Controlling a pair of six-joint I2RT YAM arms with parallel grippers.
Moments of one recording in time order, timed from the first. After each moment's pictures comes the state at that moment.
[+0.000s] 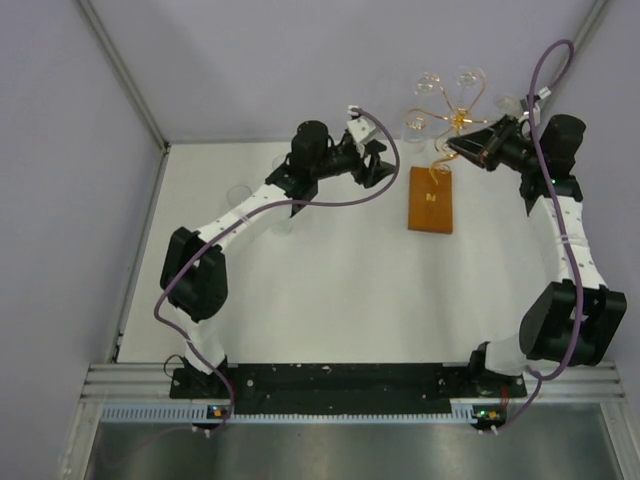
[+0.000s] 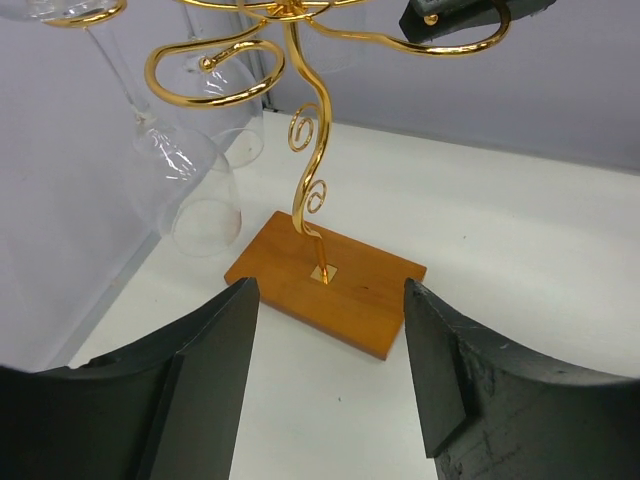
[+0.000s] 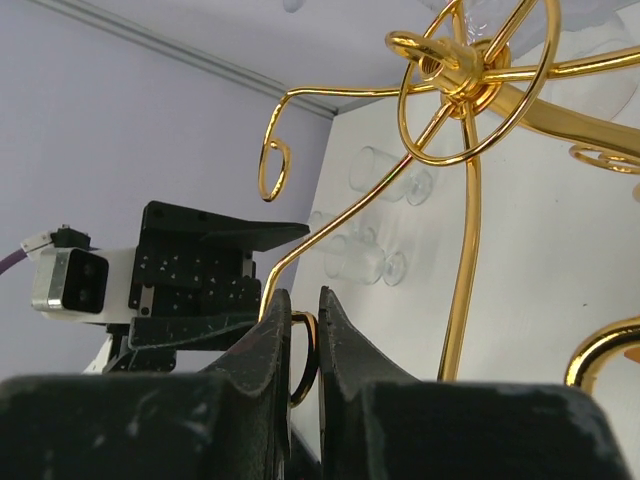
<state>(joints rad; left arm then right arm) -0.62 1.89 1.63 0.23 0.60 0.10 -0.18 1.44 1.31 -0.03 -0.91 0.90</state>
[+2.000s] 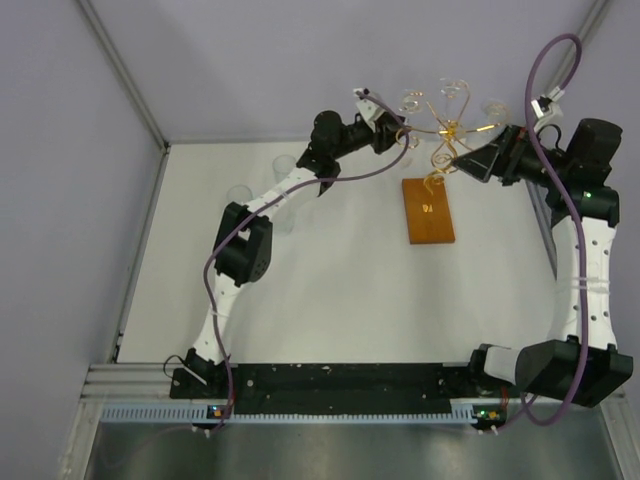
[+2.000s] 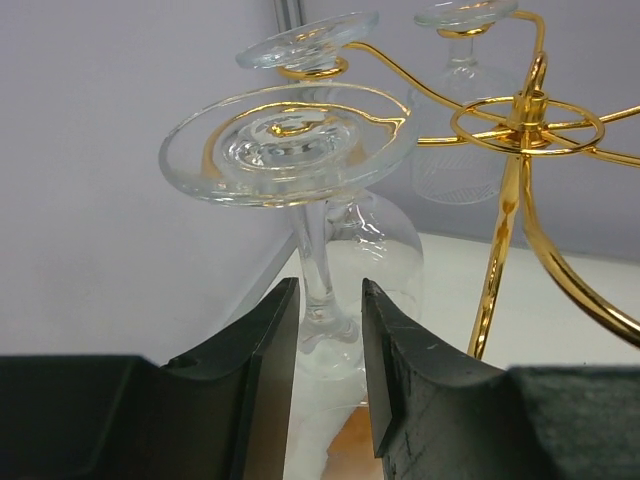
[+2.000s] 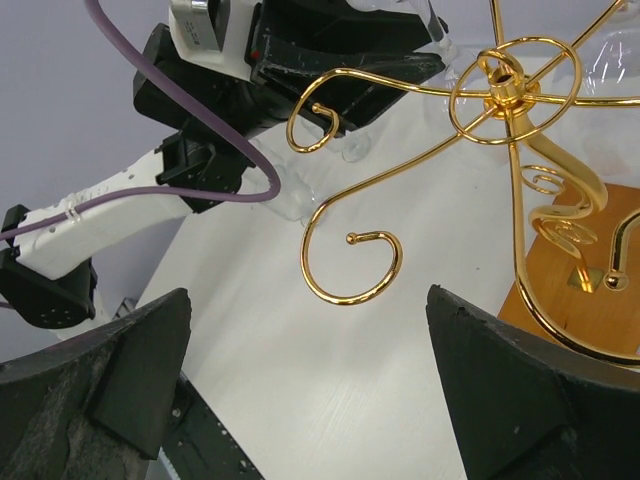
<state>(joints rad) -0.57 2.34 2.06 0.57 0.61 -0.03 -0.25 1.23 1.42 -0.53 -1.00 0.32</state>
